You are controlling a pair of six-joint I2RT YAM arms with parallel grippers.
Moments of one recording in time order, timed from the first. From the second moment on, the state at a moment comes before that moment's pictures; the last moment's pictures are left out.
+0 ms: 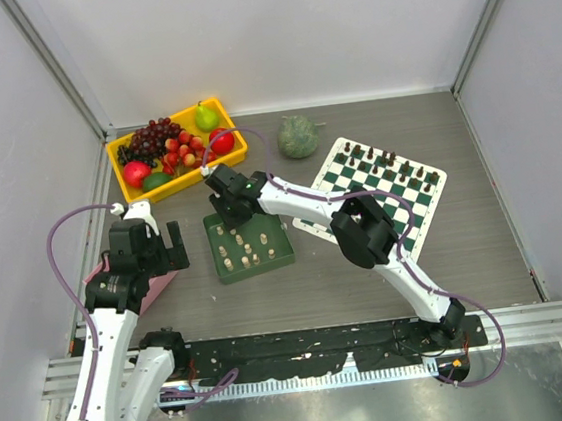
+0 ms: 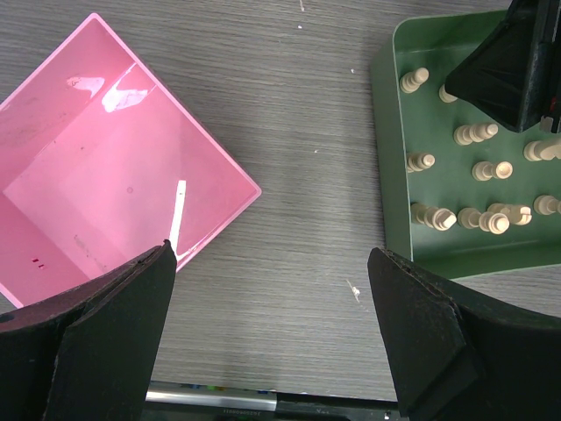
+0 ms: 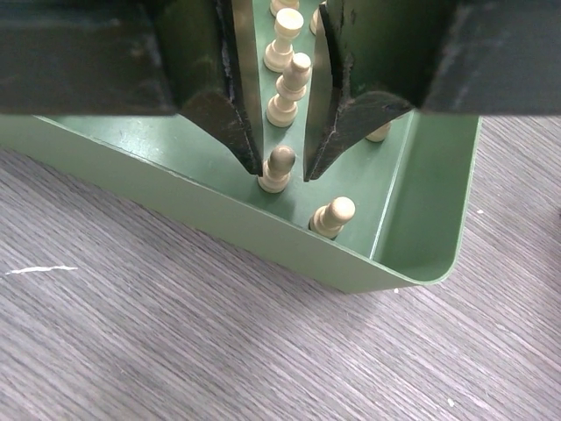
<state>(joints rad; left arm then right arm) -0.10 0.71 0.78 -0.84 -0.13 -0.18 0.93 2.39 2.06 -0.62 0.02 0.37</state>
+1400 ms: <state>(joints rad) -0.10 0.71 0.78 -0.84 -0.14 -0.18 0.91 1.87 1.68 -0.49 0.14 0.39</state>
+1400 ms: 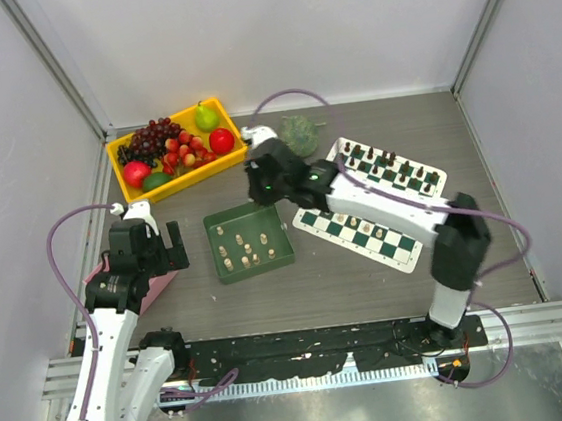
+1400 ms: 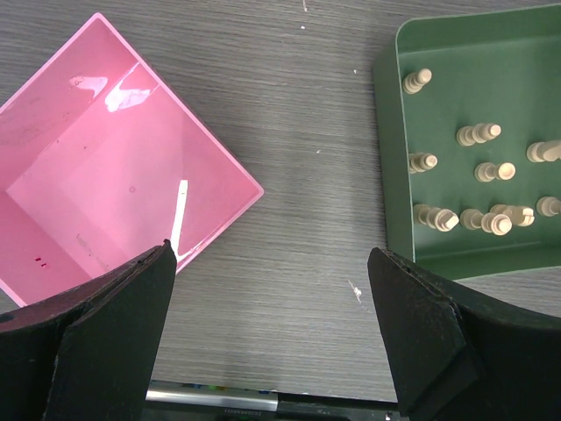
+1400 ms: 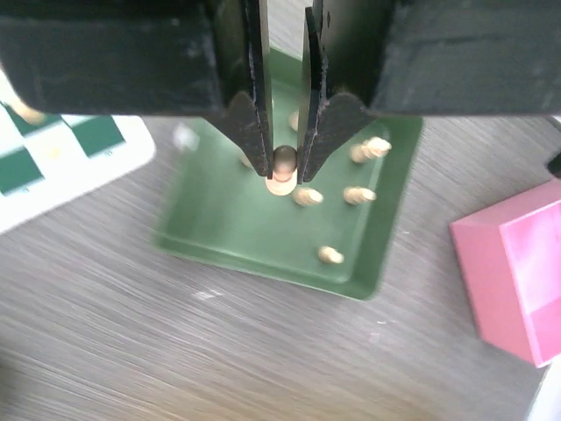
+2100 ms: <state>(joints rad) -0.10 0.71 0.78 -0.84 -0.13 -0.18 0.46 1.03 0.66 -0.45 0.46 0.68</state>
